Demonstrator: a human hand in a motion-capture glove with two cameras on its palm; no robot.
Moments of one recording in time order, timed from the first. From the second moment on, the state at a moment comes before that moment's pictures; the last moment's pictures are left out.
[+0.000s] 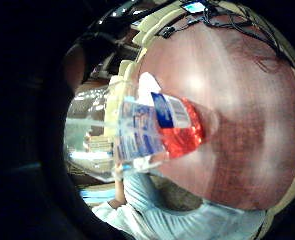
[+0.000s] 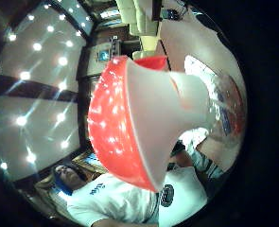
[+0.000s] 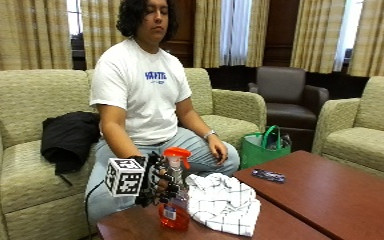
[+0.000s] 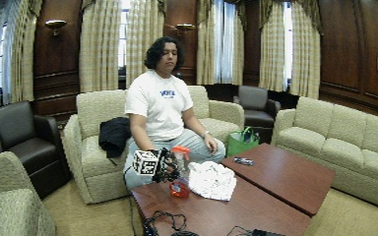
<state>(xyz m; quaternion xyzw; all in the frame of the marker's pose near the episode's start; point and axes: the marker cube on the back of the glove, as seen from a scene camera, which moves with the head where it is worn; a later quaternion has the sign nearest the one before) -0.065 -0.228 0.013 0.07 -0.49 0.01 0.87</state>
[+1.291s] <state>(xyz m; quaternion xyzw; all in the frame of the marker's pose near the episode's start) -0.098 -0.281 0.018 0.11 -0.51 -0.01 0.85</state>
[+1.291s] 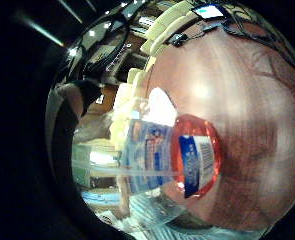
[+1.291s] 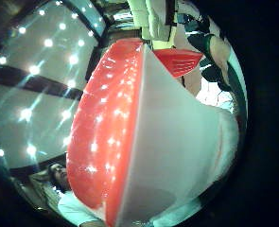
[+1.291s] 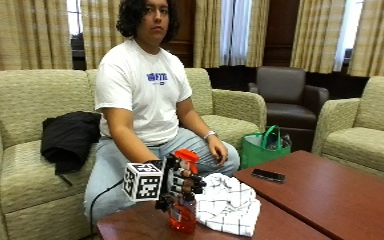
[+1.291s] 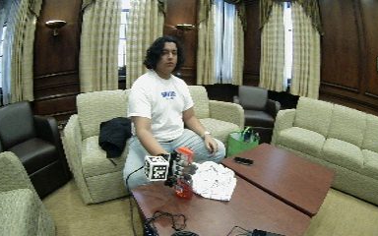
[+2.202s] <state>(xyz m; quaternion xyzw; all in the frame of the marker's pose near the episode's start) -0.104 -0.323 0.016 0.14 -0.50 -0.03 0.86</state>
